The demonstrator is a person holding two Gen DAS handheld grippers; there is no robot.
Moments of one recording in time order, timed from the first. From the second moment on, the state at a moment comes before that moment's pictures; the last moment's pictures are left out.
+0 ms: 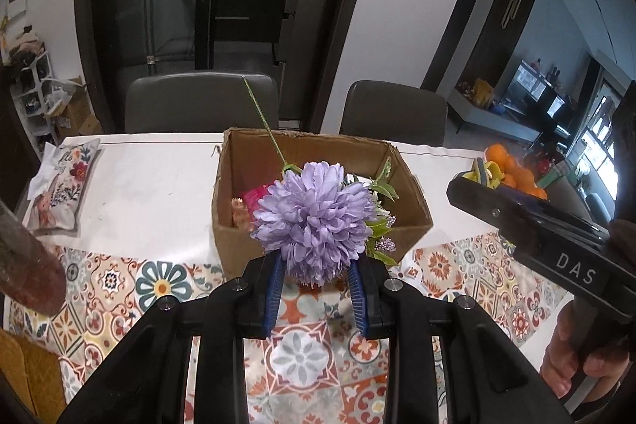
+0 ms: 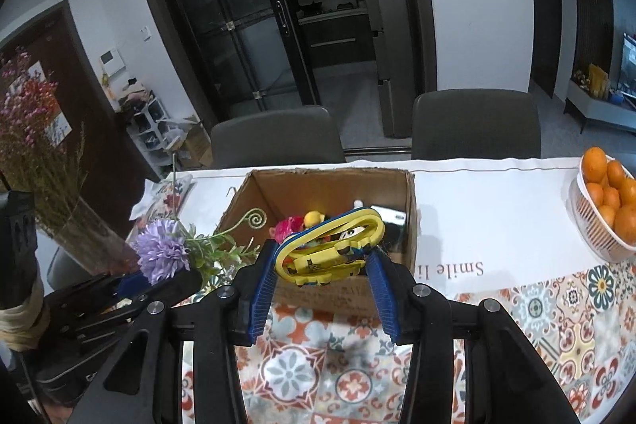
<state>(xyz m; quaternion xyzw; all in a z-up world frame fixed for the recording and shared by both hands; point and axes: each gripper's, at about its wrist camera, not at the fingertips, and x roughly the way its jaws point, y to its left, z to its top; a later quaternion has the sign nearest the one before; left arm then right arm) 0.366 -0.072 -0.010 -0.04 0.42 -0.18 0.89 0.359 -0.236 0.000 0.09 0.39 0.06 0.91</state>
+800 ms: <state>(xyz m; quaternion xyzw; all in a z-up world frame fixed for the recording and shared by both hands) 0.459 -0.110 -0.047 -0.02 0.50 -0.19 0.84 0.460 -0.256 -0.053 0.14 0.49 0.09 0.86</state>
